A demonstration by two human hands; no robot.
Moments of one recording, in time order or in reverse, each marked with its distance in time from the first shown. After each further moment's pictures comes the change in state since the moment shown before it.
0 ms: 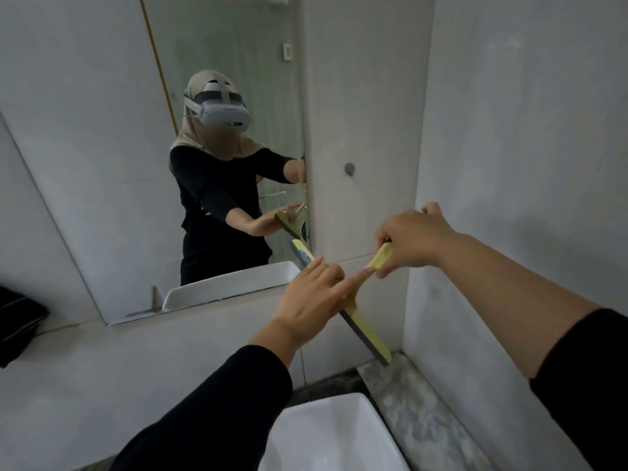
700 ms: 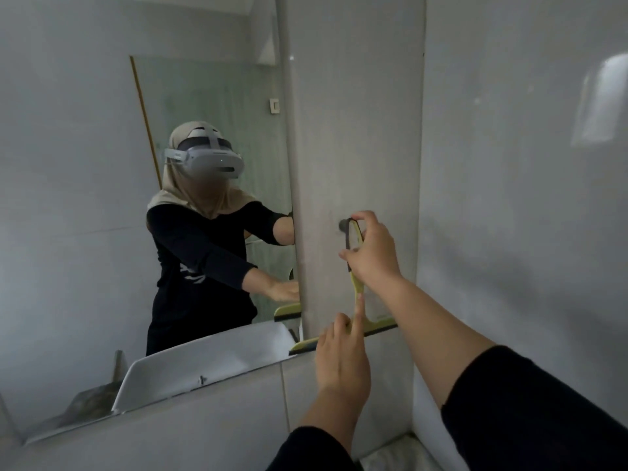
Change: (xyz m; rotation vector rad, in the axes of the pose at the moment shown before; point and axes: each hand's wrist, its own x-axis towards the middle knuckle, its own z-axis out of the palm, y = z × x) left_hand 0.071 0.015 0.067 -0.267 -0.155 -0.648; right_hand 0.132 -0.019 0.022 0.979 0.588 0.246
